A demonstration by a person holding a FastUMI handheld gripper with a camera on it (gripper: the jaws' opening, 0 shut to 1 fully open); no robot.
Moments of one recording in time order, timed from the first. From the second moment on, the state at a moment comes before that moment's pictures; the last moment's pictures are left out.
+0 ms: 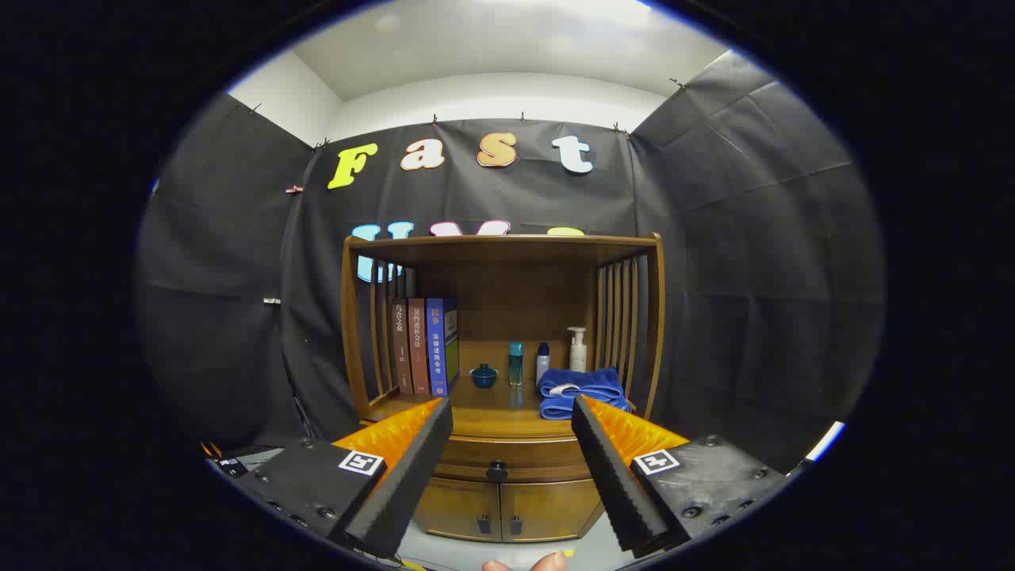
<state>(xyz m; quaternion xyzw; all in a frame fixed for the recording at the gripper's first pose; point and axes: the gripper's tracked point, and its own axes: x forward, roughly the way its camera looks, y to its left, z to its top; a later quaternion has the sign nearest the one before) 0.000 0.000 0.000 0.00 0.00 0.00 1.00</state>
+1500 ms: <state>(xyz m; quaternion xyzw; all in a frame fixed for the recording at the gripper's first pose) 0.137 0.018 -0.105 -0.02 0.01 0.01 1.00</state>
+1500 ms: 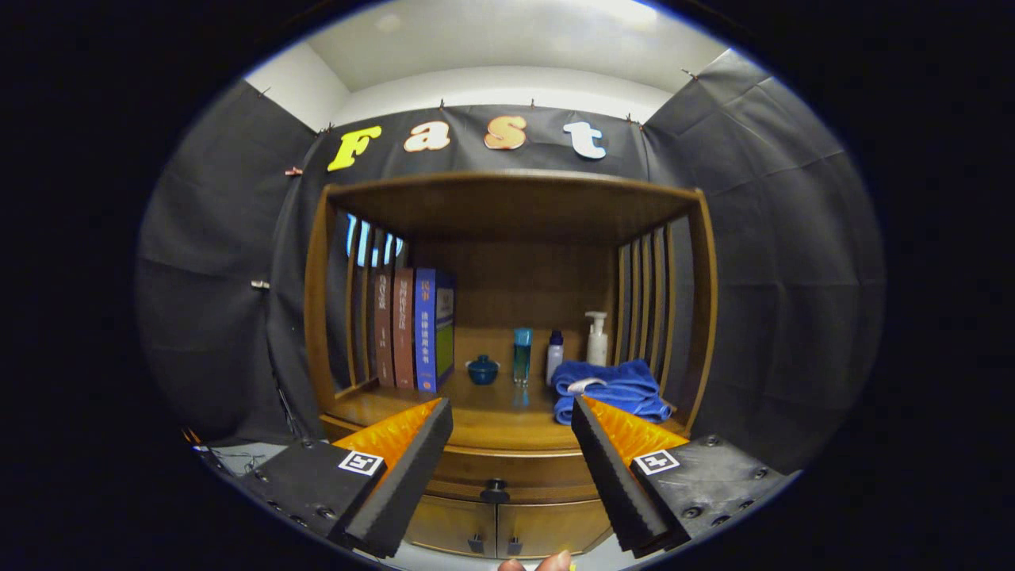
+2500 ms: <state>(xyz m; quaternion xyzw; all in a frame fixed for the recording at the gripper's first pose) 0.206 0.024 -0.300 -0.01 0.15 0.02 0.99</state>
